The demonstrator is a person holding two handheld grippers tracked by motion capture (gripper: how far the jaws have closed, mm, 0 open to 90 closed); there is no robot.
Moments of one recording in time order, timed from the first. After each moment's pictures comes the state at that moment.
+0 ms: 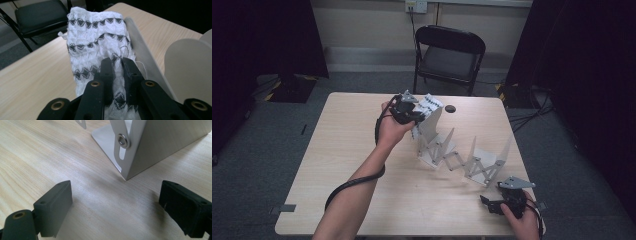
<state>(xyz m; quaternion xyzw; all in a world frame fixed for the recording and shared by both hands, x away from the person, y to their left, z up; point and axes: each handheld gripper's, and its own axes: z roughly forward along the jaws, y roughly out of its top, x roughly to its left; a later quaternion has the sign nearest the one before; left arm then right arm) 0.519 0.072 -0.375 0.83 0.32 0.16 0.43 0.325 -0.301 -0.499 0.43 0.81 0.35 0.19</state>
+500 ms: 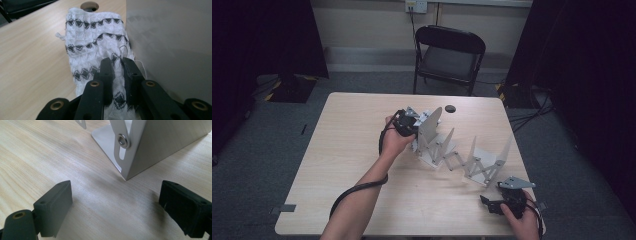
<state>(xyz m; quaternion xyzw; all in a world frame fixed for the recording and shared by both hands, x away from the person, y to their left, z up) 0.521 0.069 -0.436 0.85 0.33 0.14 0.39 0.325 -0.301 -0.499 0.43 0.81 0.35 0.19</state>
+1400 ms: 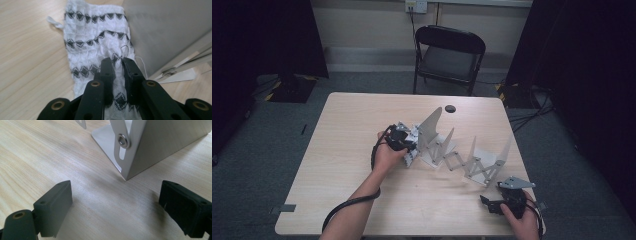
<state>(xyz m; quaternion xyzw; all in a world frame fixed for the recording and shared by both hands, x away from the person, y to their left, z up) 0.495 0.098 -0.463 0.84 0.36 0.11 0.39 0.325 -0.301 -0.499 0.43 0.81 0.35 0.19</state>
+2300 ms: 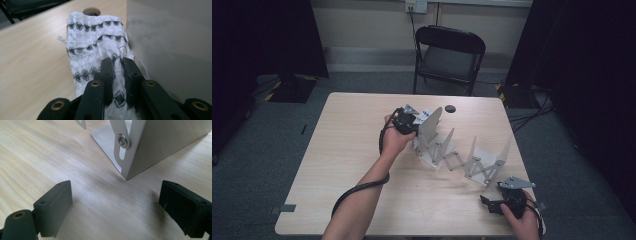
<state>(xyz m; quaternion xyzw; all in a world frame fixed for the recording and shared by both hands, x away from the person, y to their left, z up) 0.519 0.069 -0.431 0.83 0.35 0.13 0.40 0.325 -0.301 -0.499 0.43 0.81 0.35 0.19</state>
